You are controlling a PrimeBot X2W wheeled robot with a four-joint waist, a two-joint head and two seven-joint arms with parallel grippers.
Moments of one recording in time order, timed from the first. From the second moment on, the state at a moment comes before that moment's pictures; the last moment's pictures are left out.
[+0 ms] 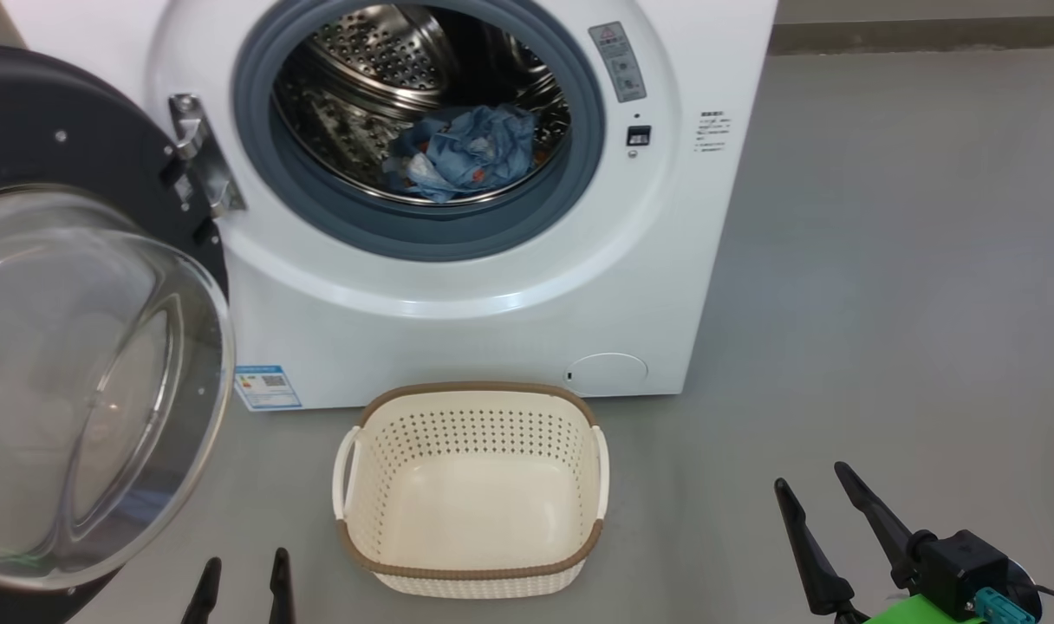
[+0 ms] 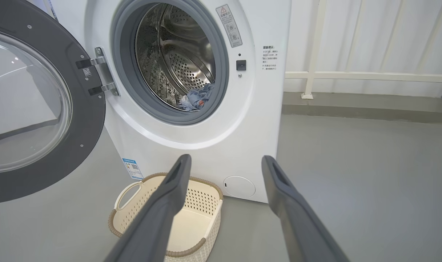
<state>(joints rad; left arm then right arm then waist) 0.16 0.04 -0.05 0.11 -0.27 0.00 -0.26 0.04 -0.16 0.10 0.14 0.23 0.12 -0.26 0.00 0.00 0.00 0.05</state>
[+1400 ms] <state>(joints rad) 0.16 0.04 -0.04 0.08 -0.27 0.01 -0.26 0.02 -0.17 0.12 0.13 0.23 0.12 -0.26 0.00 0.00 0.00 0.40</state>
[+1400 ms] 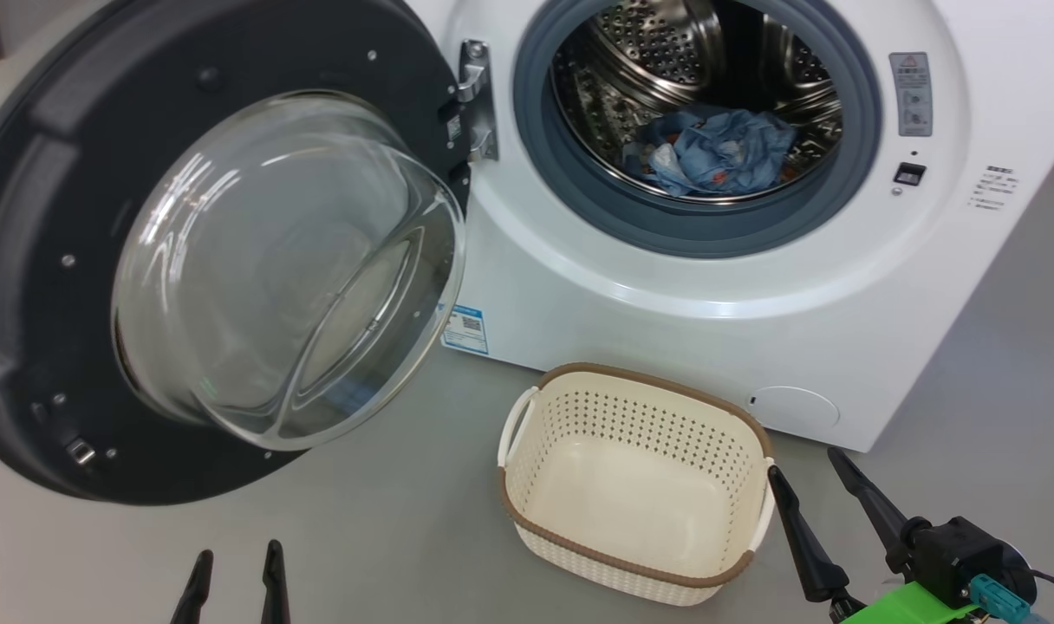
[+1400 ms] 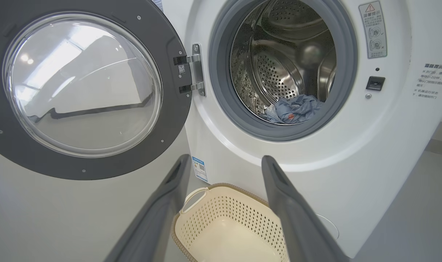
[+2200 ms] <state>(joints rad) 0.16 0.04 -0.02 0.07 -0.27 0.02 -0.26 0.01 -0.18 0.12 0.13 0.23 0.12 -0.26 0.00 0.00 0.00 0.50</state>
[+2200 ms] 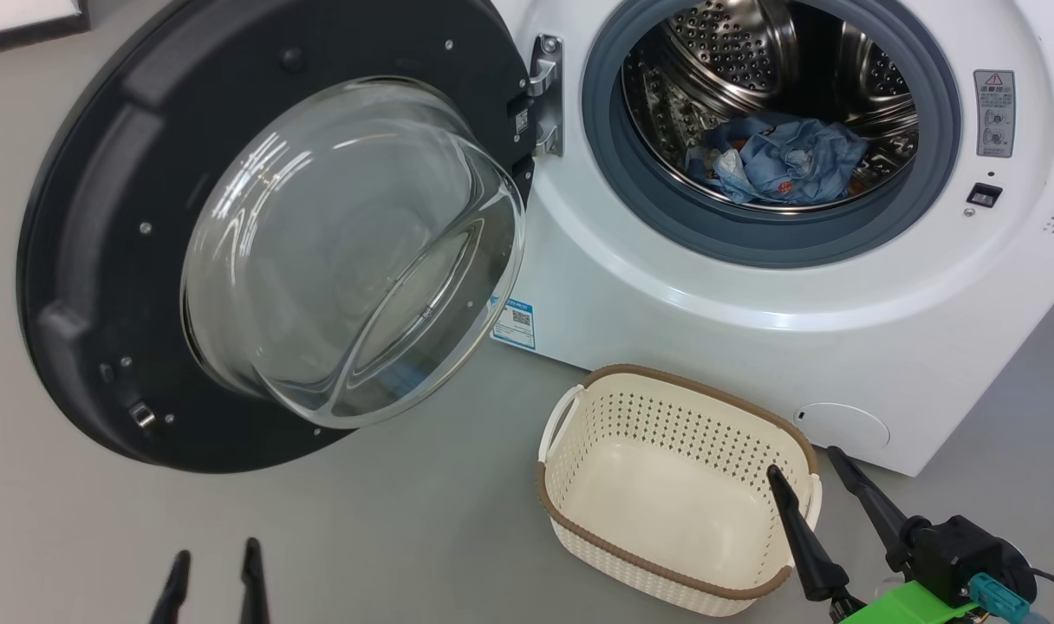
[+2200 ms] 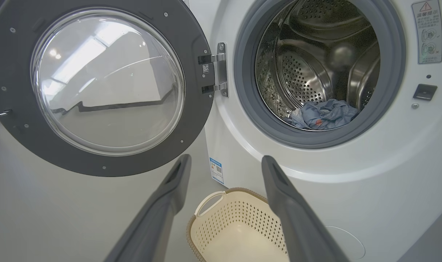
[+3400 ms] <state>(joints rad) -0.56 0.41 0.75 0.54 -1.13 0.15 0.18 0.01 -0.16 0.14 0.14 0.23 0.12 -0.26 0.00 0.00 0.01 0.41</state>
